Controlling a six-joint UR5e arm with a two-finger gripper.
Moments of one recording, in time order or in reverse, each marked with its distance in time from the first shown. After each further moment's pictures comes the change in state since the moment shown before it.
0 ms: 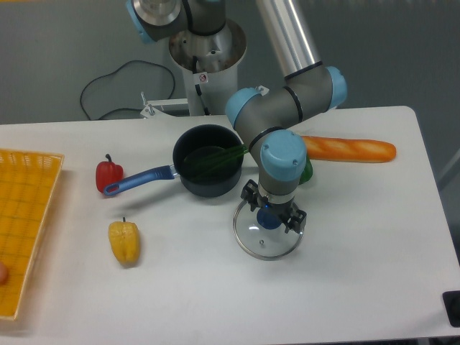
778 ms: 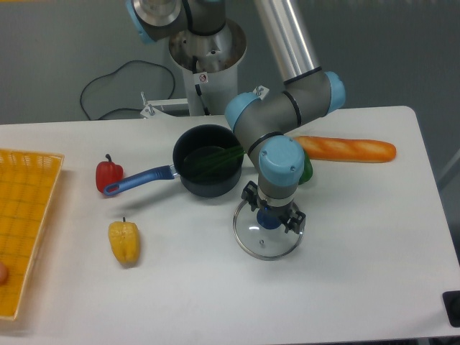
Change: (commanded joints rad) arm -0.003 -0.014 0.000 -0.002 -0.005 -0.002
